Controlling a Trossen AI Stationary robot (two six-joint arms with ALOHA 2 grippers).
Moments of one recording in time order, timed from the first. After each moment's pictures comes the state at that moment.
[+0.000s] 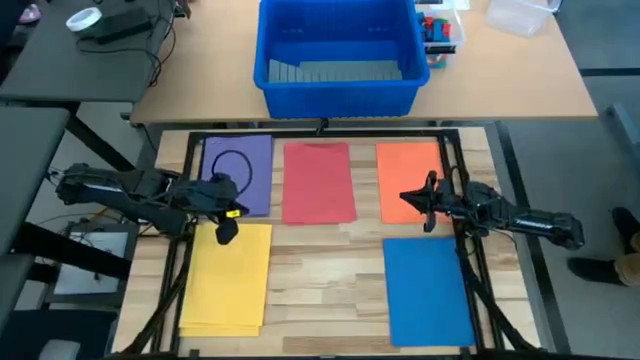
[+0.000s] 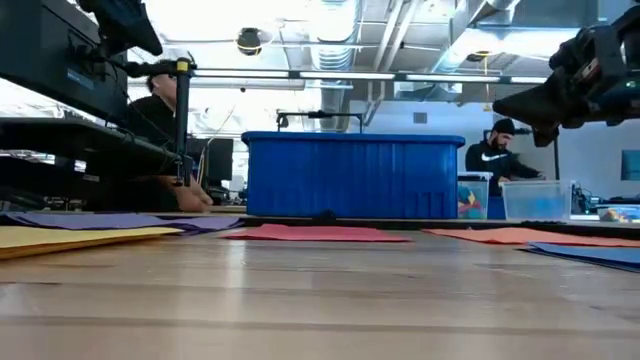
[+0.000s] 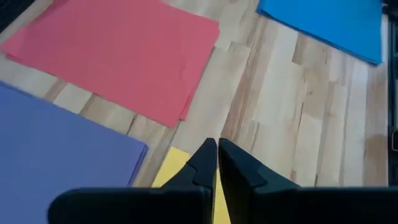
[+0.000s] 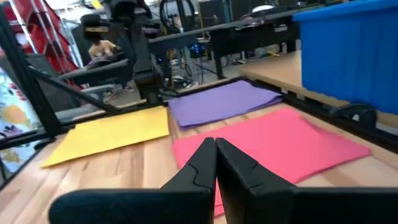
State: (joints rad) left arm -0.19 0.84 0.96 -0.86 -0.26 -0.50; right arm -0.22 0.03 0.01 0.01 0.02 0.18
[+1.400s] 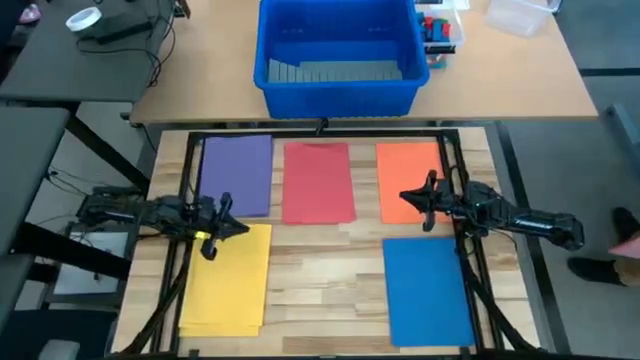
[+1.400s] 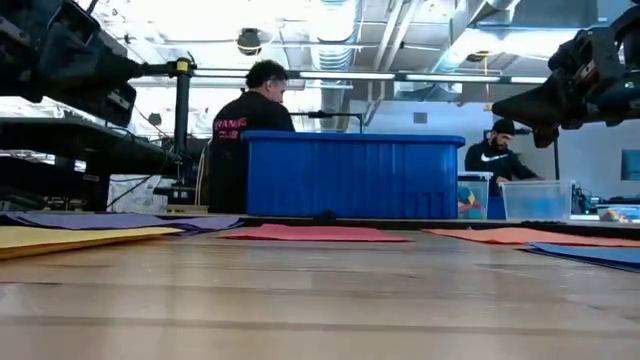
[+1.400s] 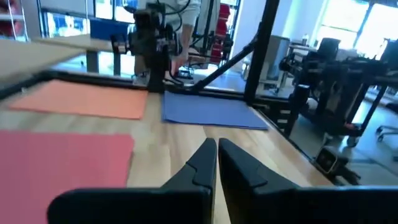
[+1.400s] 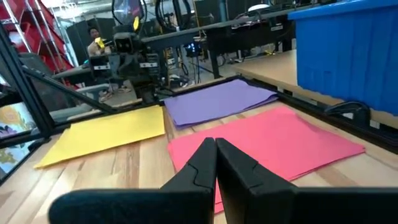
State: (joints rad) left arm -0.16 0.00 0.01 0.02 -0.01 -0.17; right arm -0.23 0.04 0.01 0.02 0.02 0.18
